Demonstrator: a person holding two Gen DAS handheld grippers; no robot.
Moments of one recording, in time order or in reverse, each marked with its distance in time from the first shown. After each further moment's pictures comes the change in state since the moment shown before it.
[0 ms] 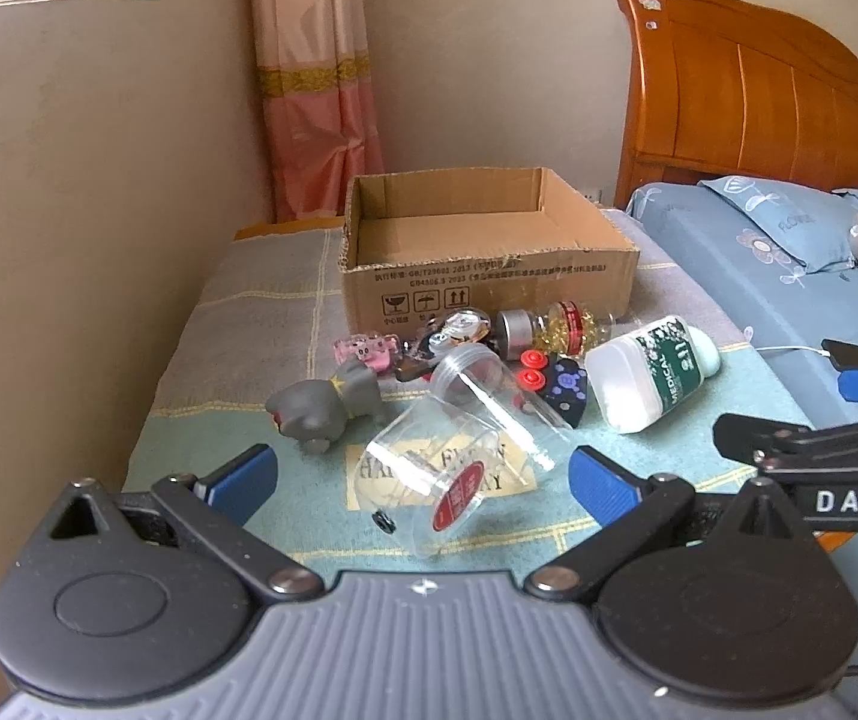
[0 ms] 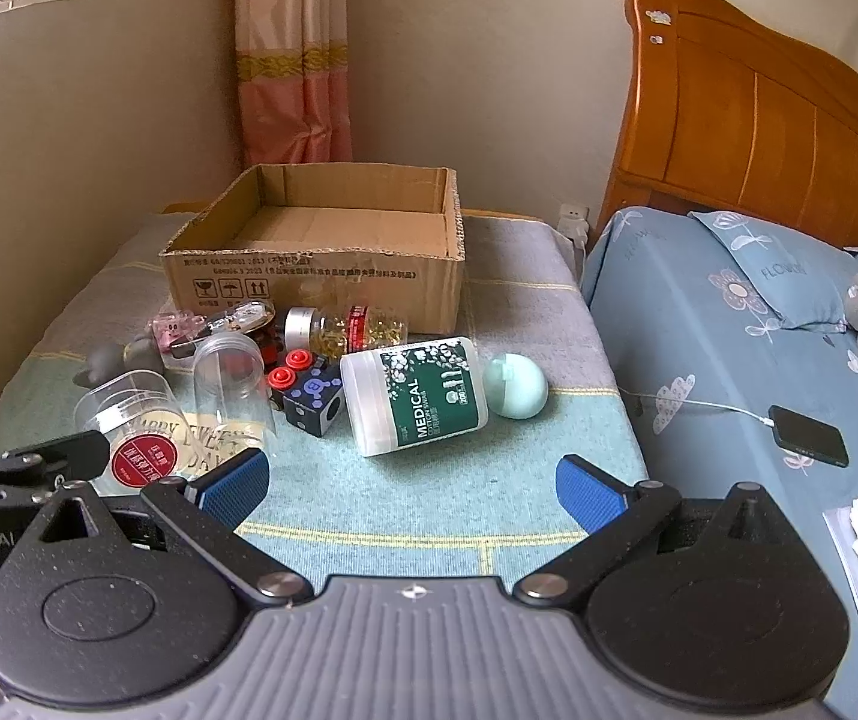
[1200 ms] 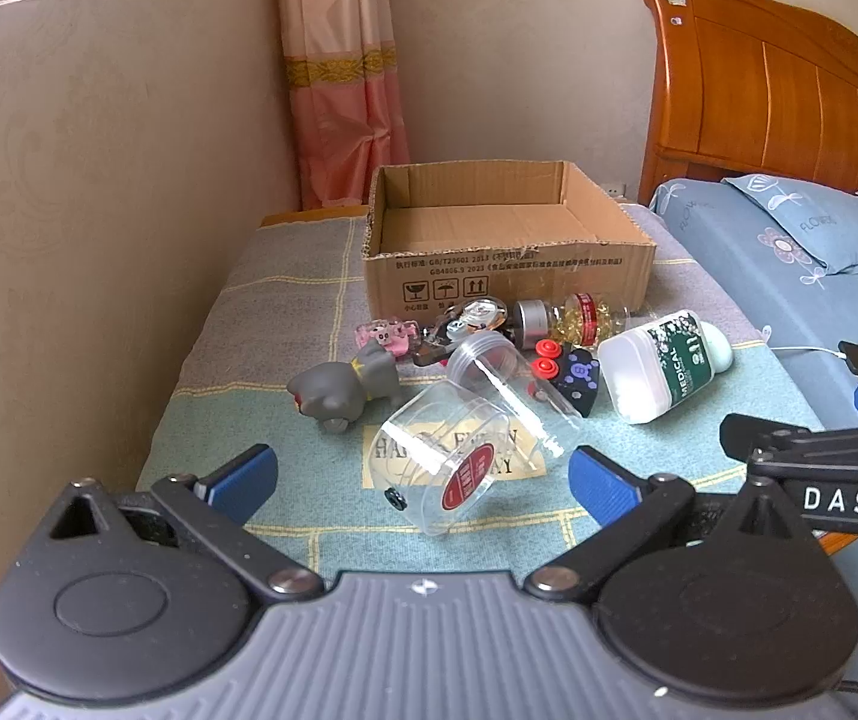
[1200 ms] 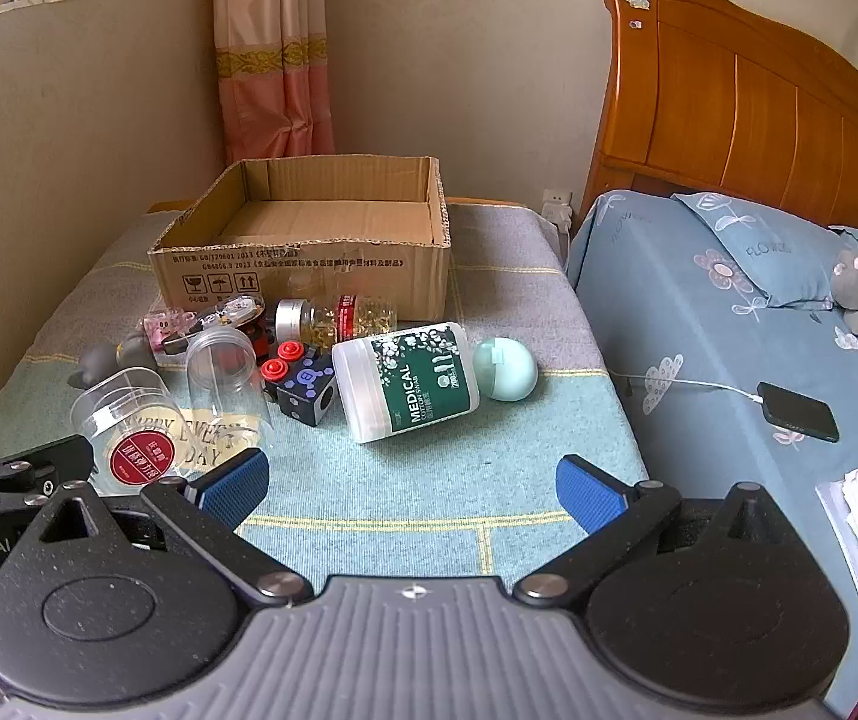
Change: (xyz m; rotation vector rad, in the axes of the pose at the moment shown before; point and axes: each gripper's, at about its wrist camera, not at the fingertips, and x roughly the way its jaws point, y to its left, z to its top) left arm -0.014 -0.005 -0.001 -0.027 0.027 0.048; right arm -0.006 0.003 0.000 0.042 0.026 -0.036
